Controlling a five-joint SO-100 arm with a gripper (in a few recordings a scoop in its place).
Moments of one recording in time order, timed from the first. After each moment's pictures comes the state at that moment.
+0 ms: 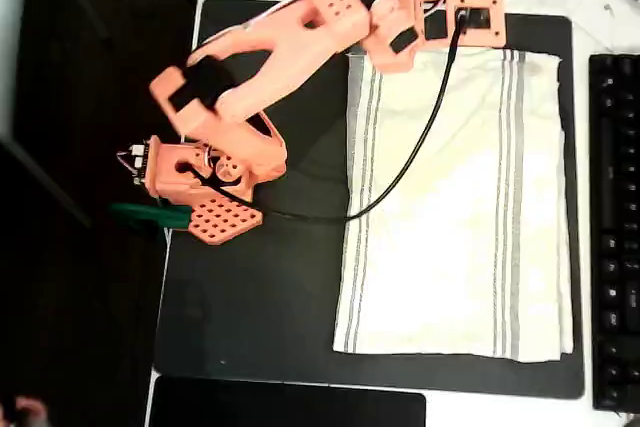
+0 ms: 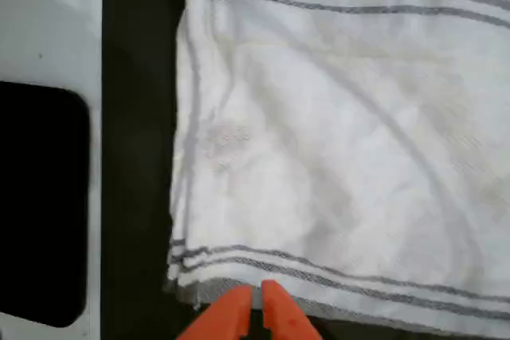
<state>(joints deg) -38.9 106.3 104.5 70.5 -57.6</state>
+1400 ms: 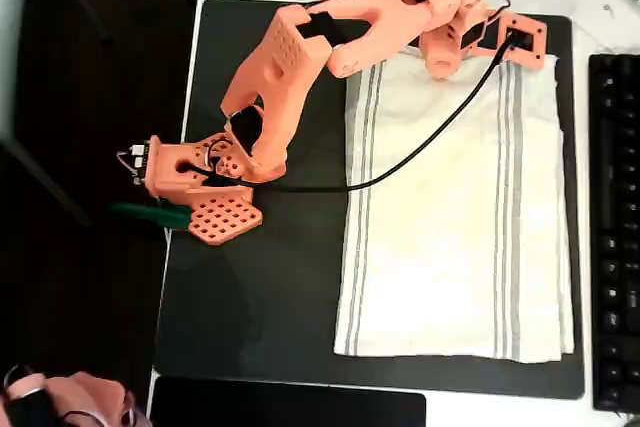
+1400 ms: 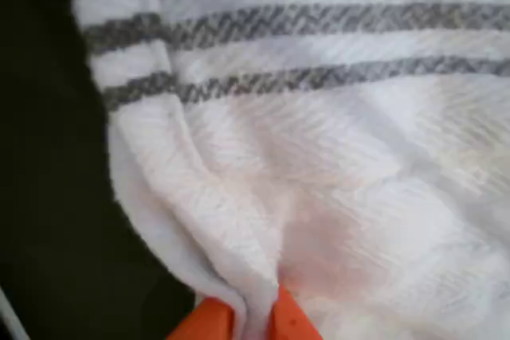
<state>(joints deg) -37.1 61.4 73.5 71.6 -49.5</state>
